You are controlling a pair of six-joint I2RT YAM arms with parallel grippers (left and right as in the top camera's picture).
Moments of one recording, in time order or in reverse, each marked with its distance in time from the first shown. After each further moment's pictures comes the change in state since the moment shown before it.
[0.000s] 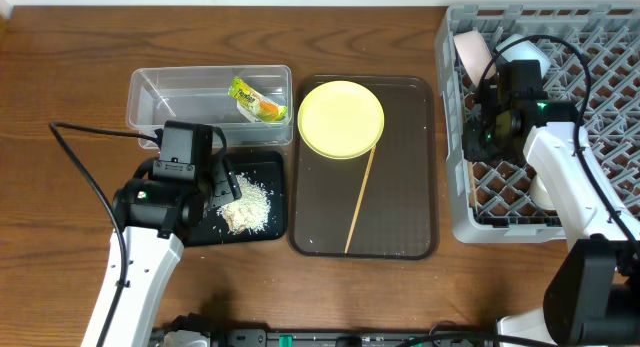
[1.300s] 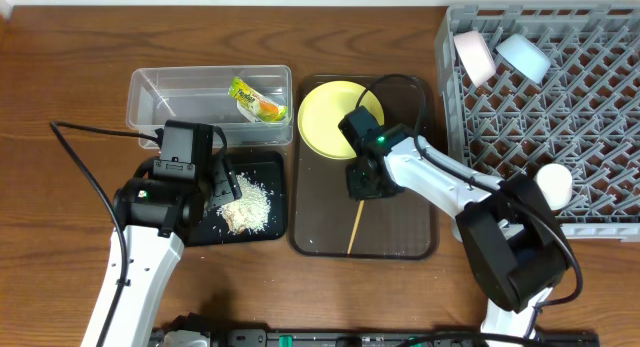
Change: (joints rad) left arm 0.000 0.004 0.000 0.001 0.000 0.000; right arm 0.575 0.295 0.012 0.100 0.014 0.486
